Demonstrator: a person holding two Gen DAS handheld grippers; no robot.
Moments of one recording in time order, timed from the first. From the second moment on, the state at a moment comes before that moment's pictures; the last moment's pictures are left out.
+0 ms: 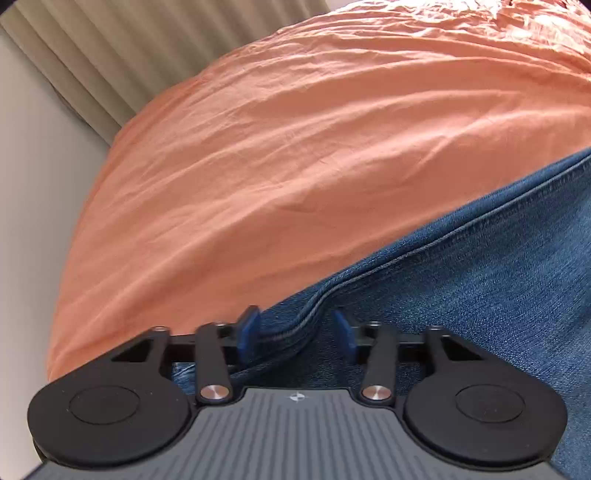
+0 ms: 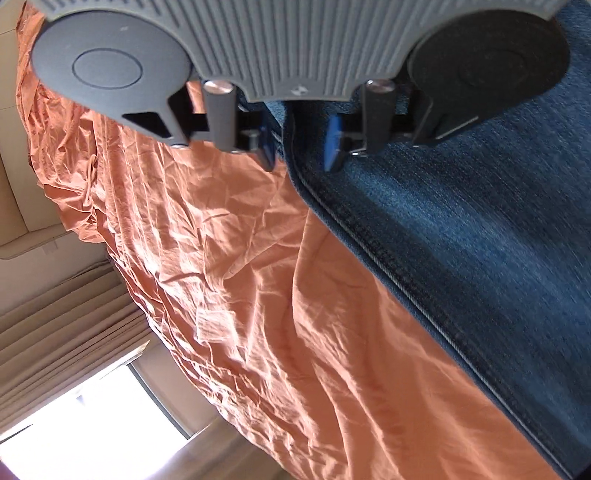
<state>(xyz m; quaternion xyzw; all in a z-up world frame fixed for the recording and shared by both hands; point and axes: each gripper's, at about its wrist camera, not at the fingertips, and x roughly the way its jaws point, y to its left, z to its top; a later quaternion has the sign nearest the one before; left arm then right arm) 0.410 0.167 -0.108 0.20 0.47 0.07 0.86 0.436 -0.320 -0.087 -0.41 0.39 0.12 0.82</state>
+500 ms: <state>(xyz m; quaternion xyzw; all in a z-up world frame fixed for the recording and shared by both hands) 0.305 0.324 -0.034 0.00 0.41 0.19 0.89 0.339 -0.211 -0.072 -0.31 0.39 0.26 0.83</state>
